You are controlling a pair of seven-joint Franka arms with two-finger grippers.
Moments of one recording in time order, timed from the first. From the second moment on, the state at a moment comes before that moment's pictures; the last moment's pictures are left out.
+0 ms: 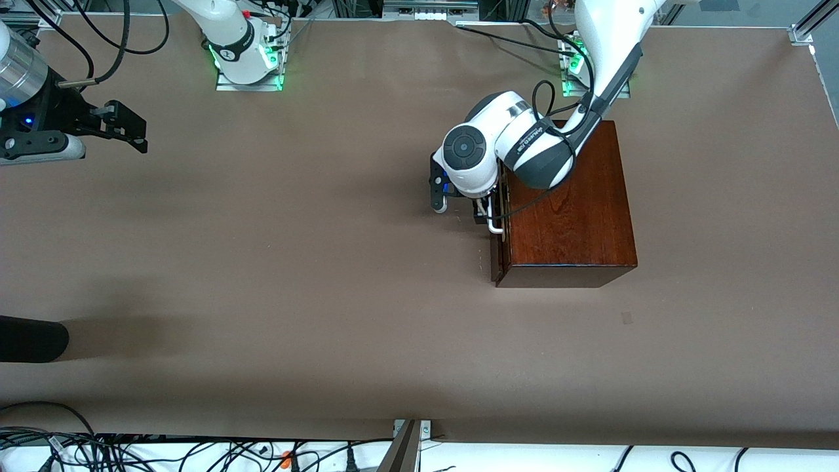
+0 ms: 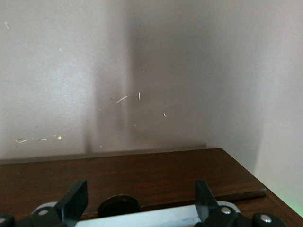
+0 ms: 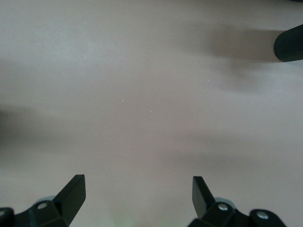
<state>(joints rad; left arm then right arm) -0.35 0.56 -0.41 -1.64 0.23 1.87 0.72 0.15 0.02 -0.02 -1.53 -0.04 1.52 -0.01</state>
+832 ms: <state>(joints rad) -0.12 0.26 -0.42 -1.52 0.05 1.48 0.40 0.15 0.02 -0.02 -1.53 -0.04 1.52 -0.01</state>
